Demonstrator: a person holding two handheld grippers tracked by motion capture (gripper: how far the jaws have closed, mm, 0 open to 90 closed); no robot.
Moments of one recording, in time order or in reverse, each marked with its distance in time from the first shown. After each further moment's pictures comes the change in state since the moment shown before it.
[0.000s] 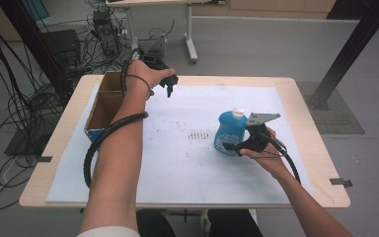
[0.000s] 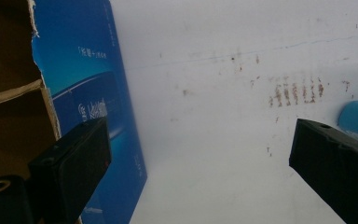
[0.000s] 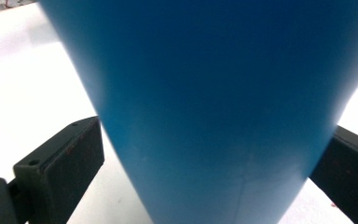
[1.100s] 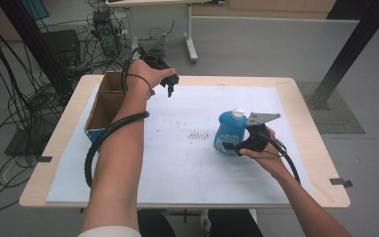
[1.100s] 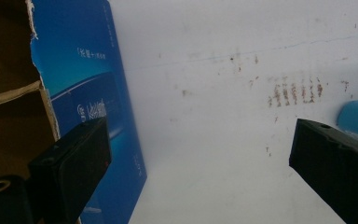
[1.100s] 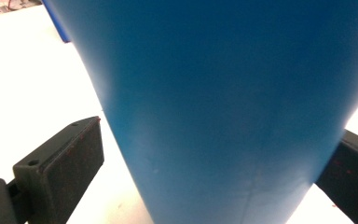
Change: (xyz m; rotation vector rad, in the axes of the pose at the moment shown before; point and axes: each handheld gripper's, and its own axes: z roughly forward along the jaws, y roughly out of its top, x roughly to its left) left arm -0.002 0.001 -0.001 0.000 0.001 0.001; right arm 0.001 0.001 0.000 -0.019 0.002 -0.015
